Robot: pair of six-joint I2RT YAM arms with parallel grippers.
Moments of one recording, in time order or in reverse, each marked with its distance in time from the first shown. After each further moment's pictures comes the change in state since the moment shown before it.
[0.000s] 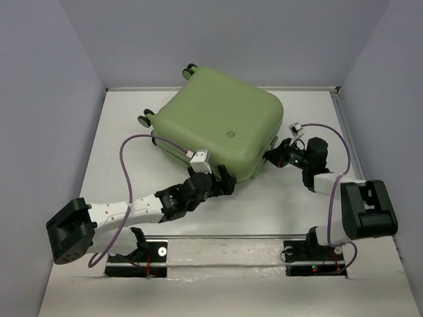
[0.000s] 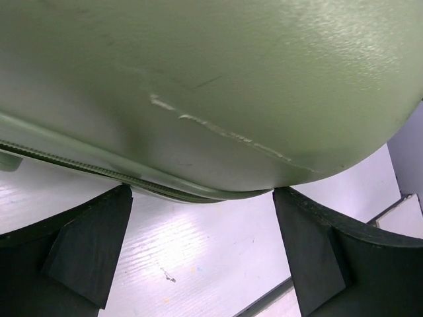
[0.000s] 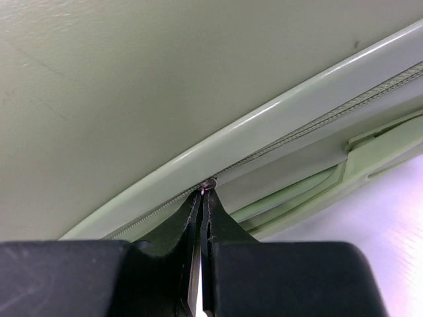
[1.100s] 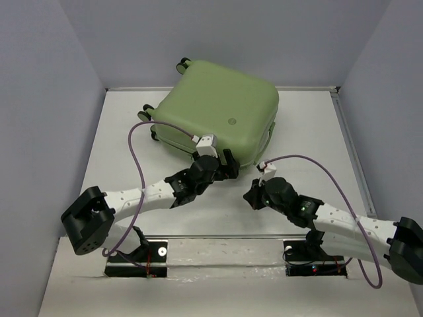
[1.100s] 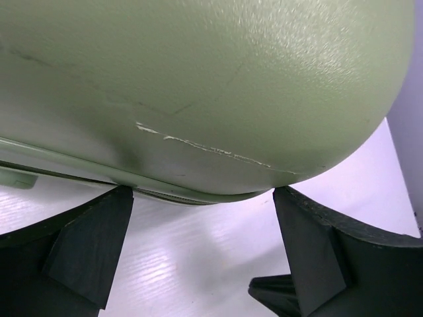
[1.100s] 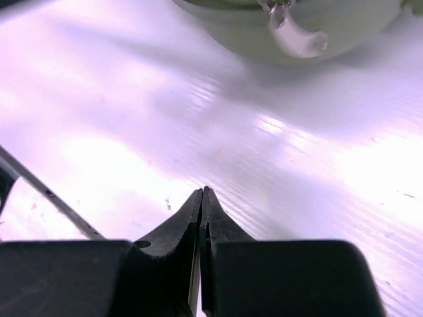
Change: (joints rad) left arm 0.105 0.185 0.171 0.017 0.049 0.106; right arm 0.930 -0.570 -0.132 -0.660 1.040 0.195
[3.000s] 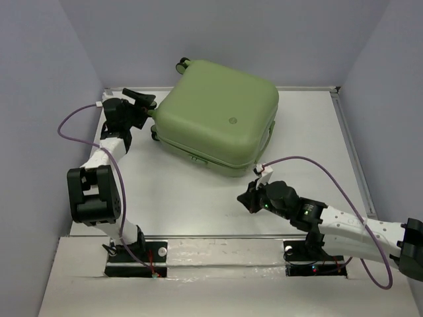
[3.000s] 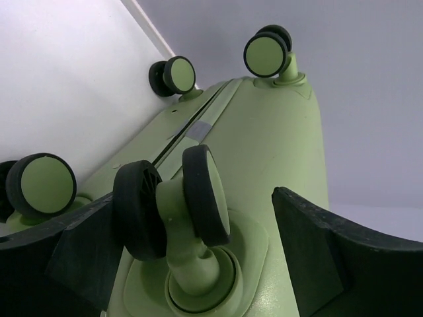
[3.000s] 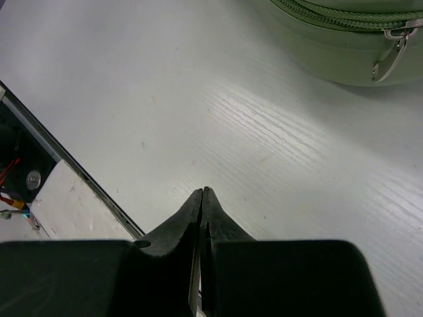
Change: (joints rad) left arm 1.073 0.241 0.300 0.089 0.671 -0.343; right arm 0.081 -0.035 0.037 0.000 -0.002 -0.037
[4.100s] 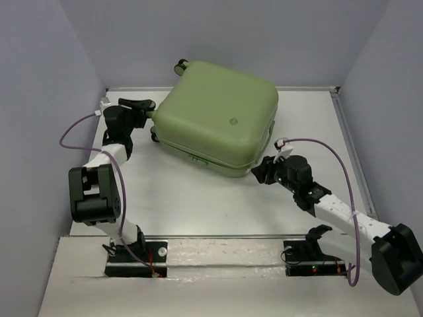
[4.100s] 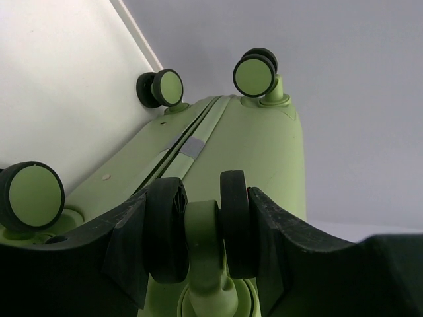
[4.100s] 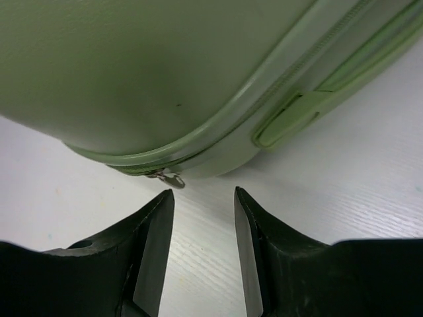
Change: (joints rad) left arm 0.008 0.006 -0.115 0.203 -0.035 -0.138; right arm -0.521 0.120 0.008 0.180 -0.261 -0.181
